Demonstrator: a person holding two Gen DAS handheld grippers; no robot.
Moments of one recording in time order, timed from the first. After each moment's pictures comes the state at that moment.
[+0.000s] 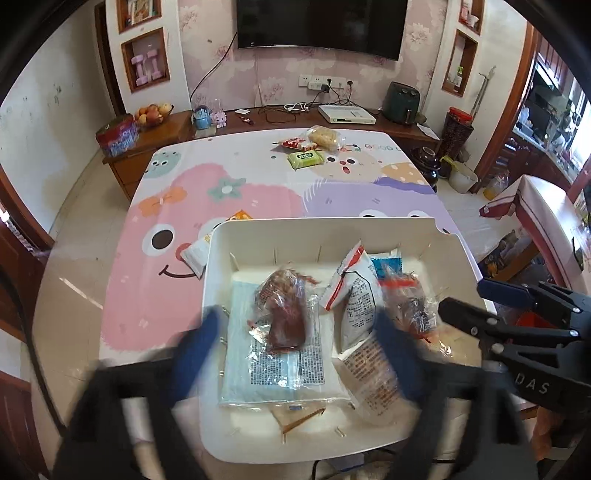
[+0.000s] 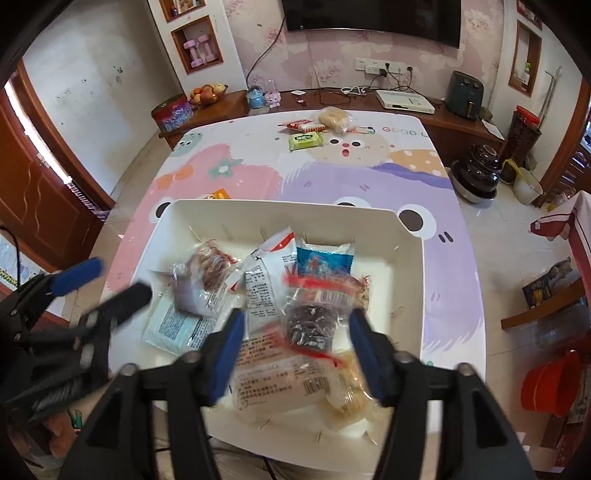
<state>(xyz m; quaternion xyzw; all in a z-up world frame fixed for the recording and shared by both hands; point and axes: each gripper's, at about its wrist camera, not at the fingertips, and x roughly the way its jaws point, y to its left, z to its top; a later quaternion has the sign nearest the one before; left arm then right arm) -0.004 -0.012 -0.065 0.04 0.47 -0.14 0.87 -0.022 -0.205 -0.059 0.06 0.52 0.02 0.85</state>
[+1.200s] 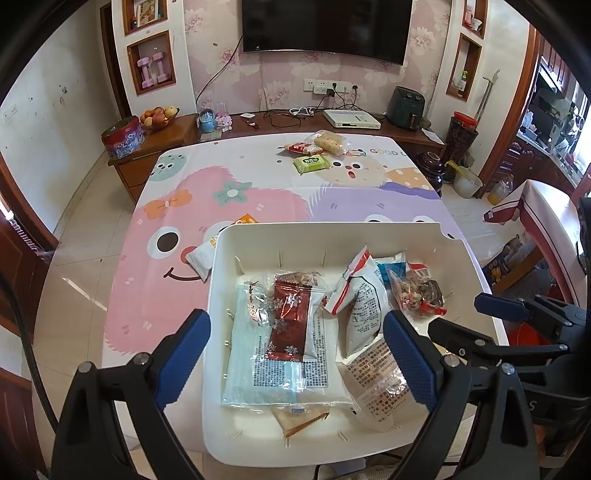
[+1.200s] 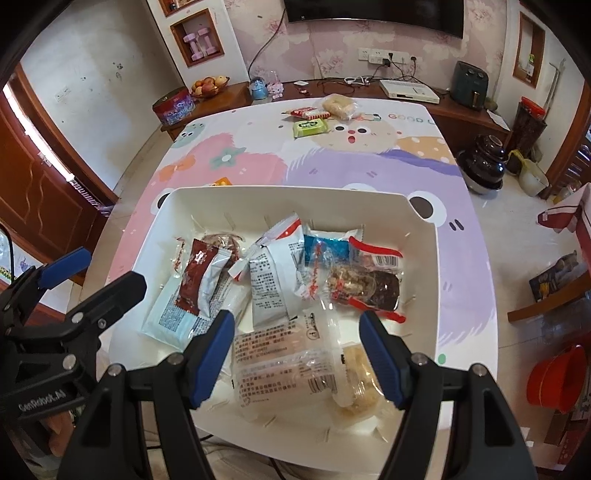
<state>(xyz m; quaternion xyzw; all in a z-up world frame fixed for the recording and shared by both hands) -0.004 -0.014 -0.064 0.04 0.46 -0.13 0.88 -0.021 -0.203 -0.069 0.07 0.53 0.04 0.84</state>
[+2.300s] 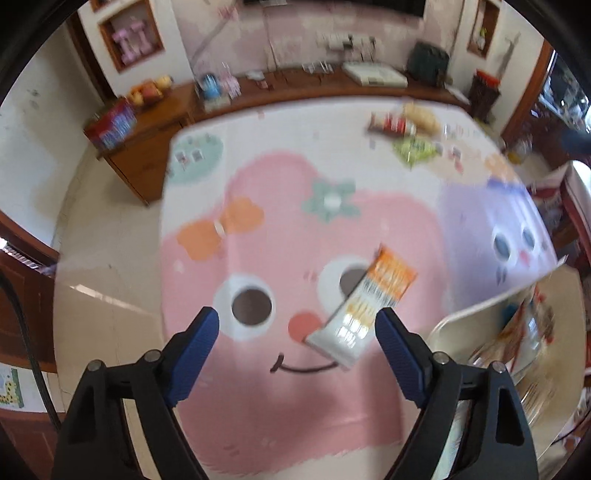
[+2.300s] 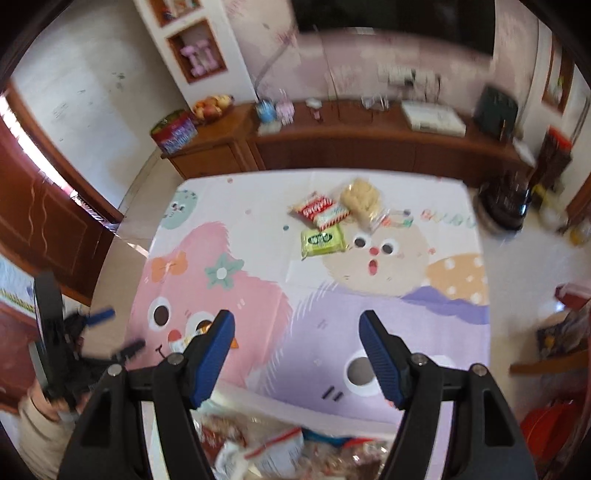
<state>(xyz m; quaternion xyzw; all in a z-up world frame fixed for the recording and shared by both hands) 0.212 0.102 -0.140 0.11 0.55 -0.14 0.81 0.231 -0.224 -0.023 0.08 0.54 0.05 0.83</state>
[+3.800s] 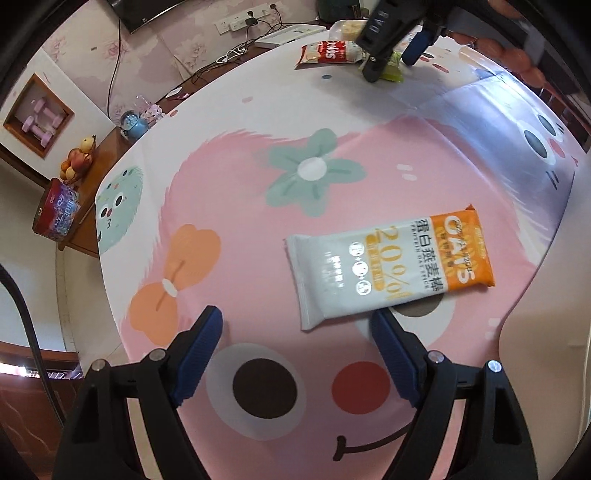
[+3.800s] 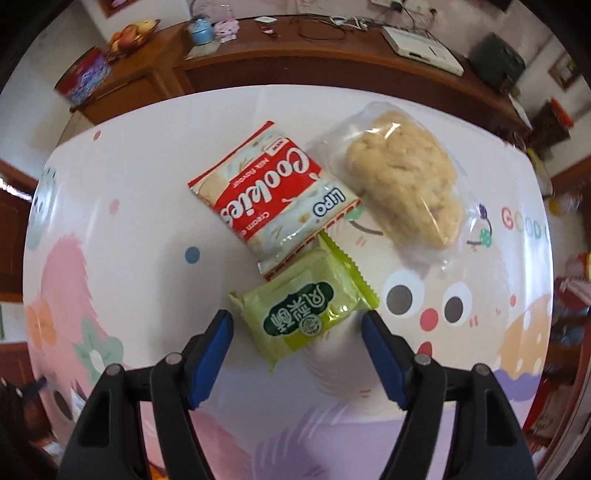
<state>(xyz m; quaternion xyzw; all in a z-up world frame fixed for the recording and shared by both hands) 0.274 0.068 -0.230 0.29 0.52 -0.24 0.76 0.403 -0.189 -0.212 0.02 0.66 -0.04 0.75</state>
